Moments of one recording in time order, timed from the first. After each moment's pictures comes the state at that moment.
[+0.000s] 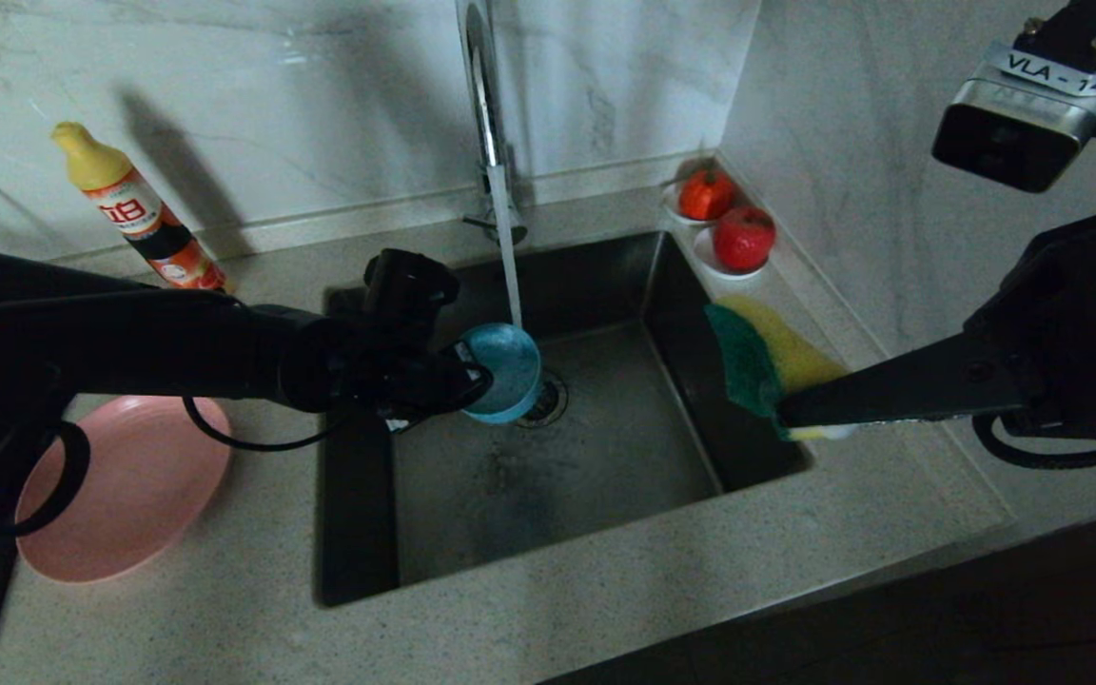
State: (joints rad) left arm -0.43 2.06 -1.48 0.07 0.22 -0.75; right arm 0.68 1.41 -1.55 0.63 0.51 0.39
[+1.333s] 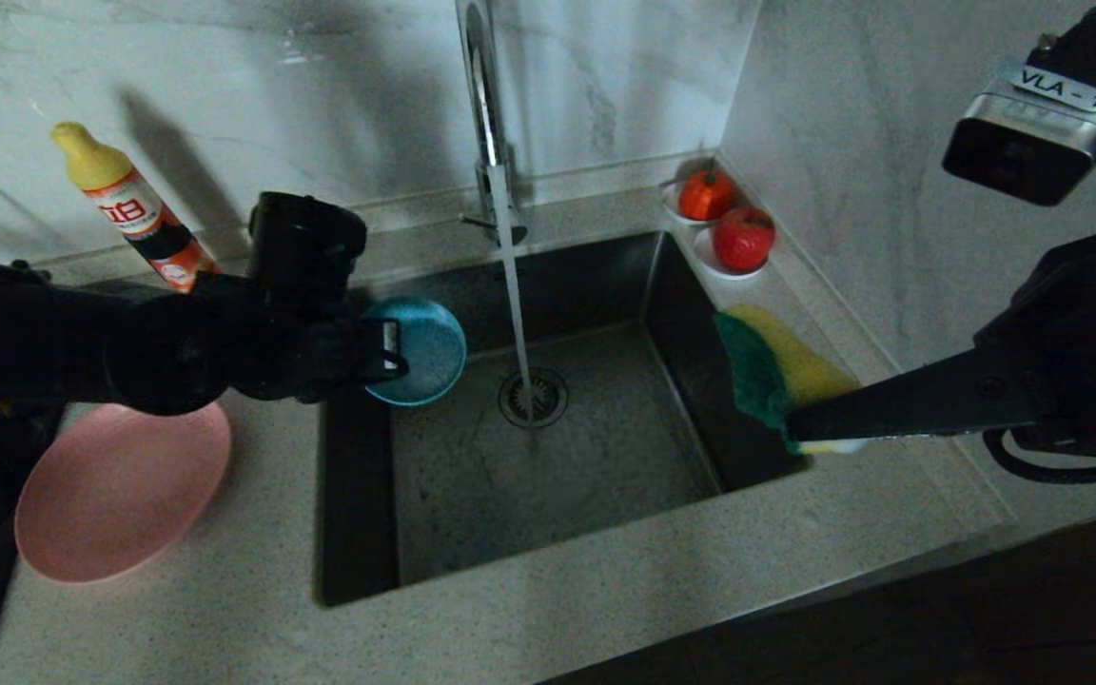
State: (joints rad) left arm -0.37 1.83 -1.30 -0.07 0.49 -0.11; right arm 0.67 1.39 -1.52 0.61 0.51 0.39
